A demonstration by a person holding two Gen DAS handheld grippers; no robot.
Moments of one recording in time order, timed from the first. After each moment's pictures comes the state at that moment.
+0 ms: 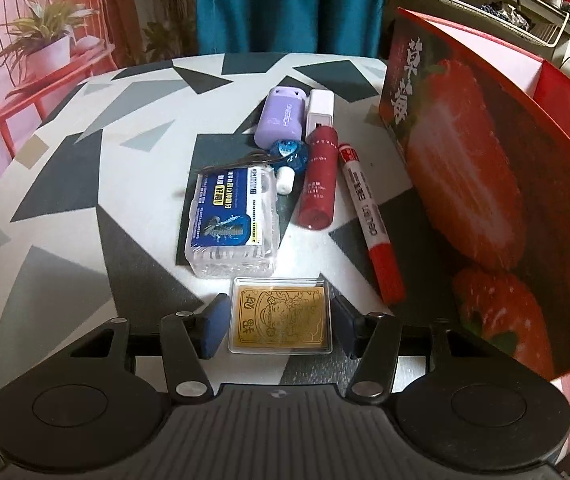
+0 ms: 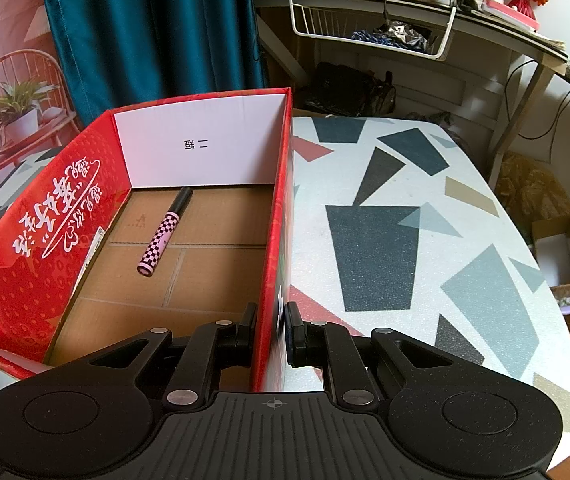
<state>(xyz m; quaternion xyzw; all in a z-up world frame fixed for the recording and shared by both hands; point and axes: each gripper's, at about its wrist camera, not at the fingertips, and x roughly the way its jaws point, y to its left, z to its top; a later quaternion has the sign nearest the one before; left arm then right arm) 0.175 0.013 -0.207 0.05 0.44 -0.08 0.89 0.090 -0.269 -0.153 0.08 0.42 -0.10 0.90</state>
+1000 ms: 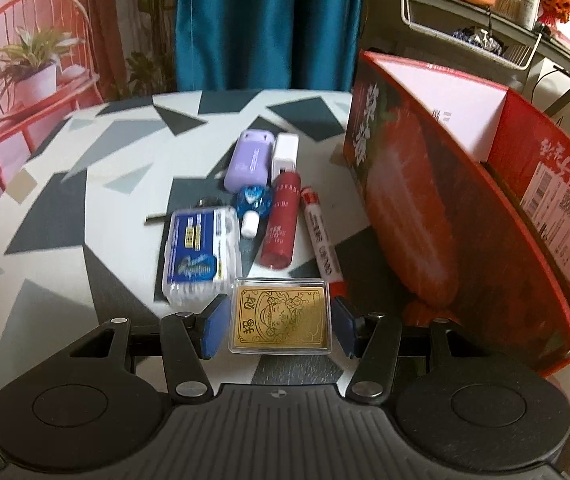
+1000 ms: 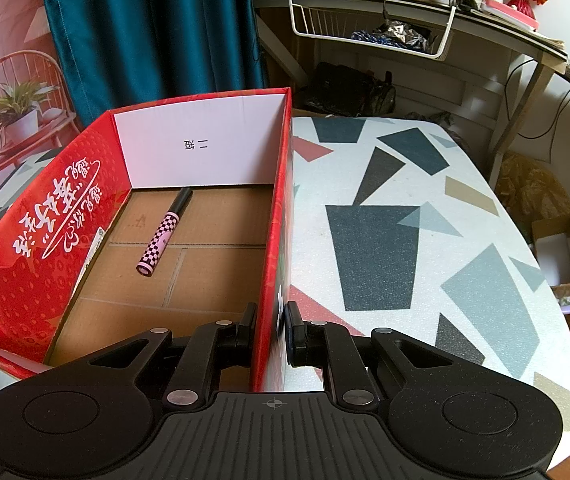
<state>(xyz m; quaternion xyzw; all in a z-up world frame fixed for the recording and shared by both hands) 0.166 0.001 -0.180 0.04 0.40 -0.11 0.91 0.090 -0.268 -0.153 0.08 0.42 -0.10 0.90</state>
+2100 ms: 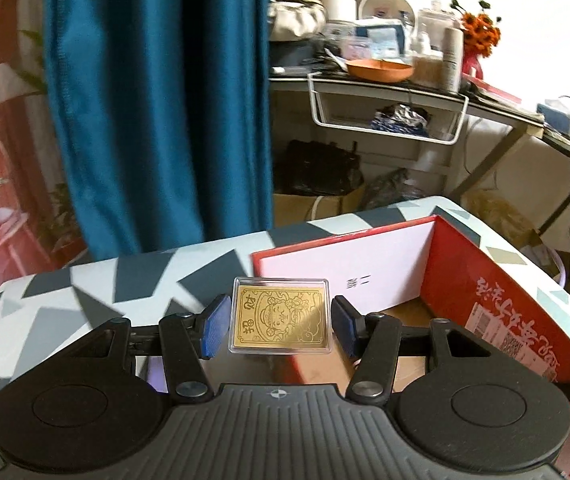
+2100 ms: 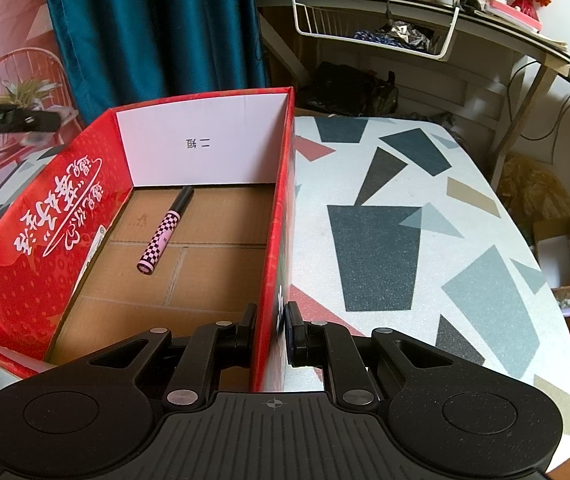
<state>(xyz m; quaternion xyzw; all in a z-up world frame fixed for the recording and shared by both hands) 0.245 -0.090 -0.097 0.09 0.28 -0.21 0.93 0.091 -0.266 -0.153 0.07 0.42 -0.09 0.90</state>
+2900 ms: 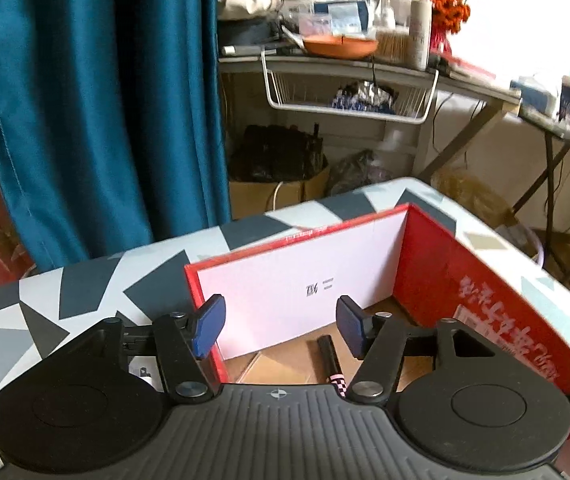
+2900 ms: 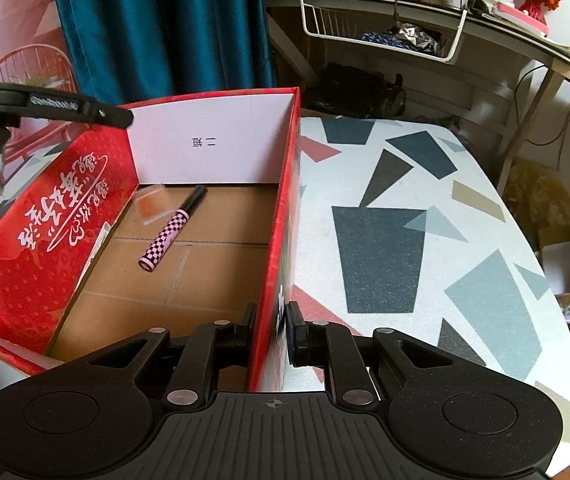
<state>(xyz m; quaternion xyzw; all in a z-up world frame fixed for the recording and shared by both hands) 0.272 -0.122 -0.113 0.10 0.29 -0.26 0.91 0.090 -0.270 -0.154 0.07 0.42 -0.08 0.90</state>
